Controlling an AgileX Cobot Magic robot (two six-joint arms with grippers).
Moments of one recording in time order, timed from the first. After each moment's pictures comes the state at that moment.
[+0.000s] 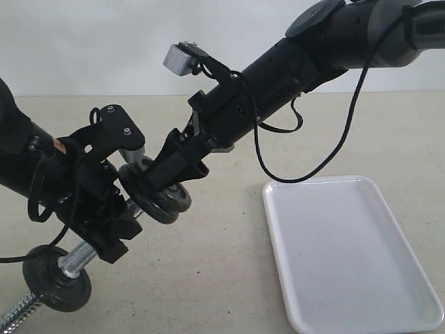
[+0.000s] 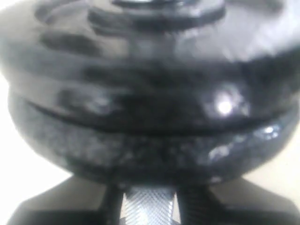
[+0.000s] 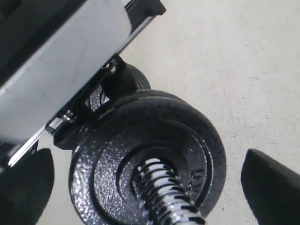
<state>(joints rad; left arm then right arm) -0.47 1.52 -0.84 -0.37 0.57 0.78 0.49 2.01 -1.49 1.07 1.14 -1.29</state>
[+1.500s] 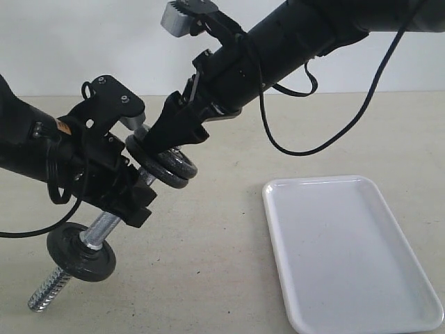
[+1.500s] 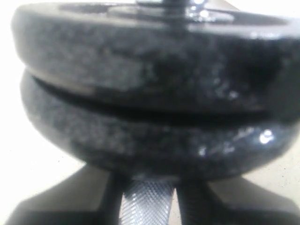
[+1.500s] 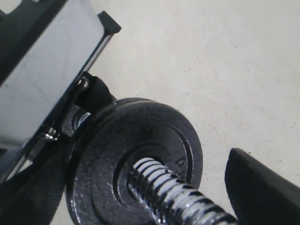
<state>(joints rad) -0.47 1.51 -0.85 -0.38 0.41 0.65 0.50 1.87 -1.50 0.93 0.94 -1.14</state>
